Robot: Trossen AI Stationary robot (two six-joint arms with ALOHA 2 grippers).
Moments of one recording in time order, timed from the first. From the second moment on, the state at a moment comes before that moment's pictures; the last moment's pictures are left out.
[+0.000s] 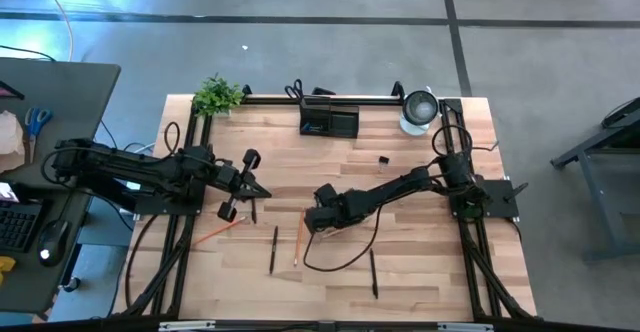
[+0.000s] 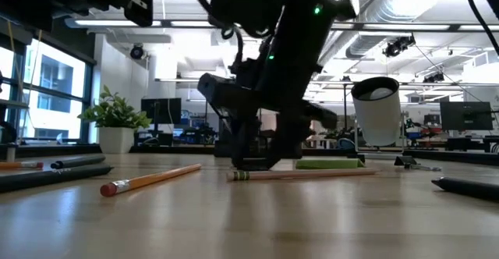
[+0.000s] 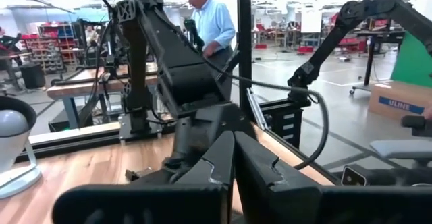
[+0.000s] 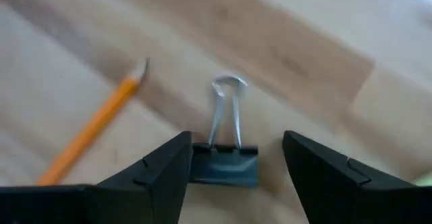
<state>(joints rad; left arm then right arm) 0.08 0.78 0.27 0.57 0.31 0.06 0.24 2.16 1.51 -0.62 0.35 1.16</state>
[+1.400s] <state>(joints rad) 0.08 0.78 0.27 0.57 0.30 0.08 0.25 2.16 1.50 -0.68 0.40 1.08</state>
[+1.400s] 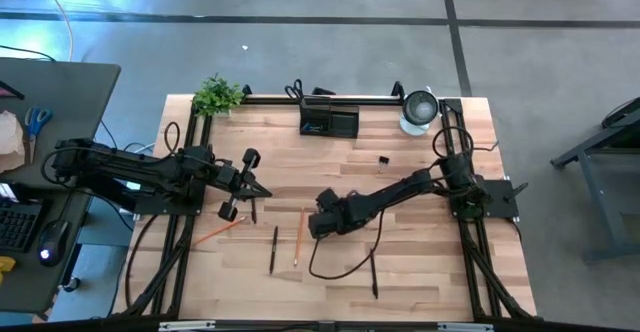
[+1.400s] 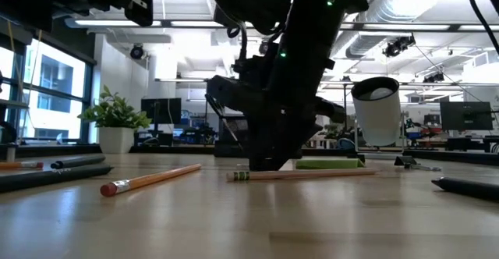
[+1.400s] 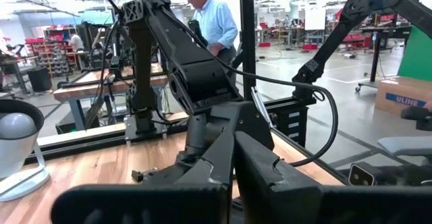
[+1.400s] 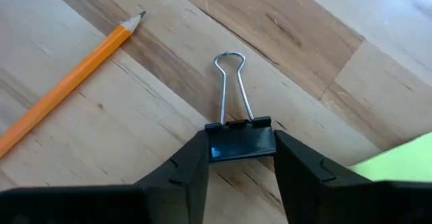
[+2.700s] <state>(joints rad) 0.08 0.78 0.27 0.54 0.29 0.10 -0.32 2.16 1.81 -0.65 0.44 0.11</state>
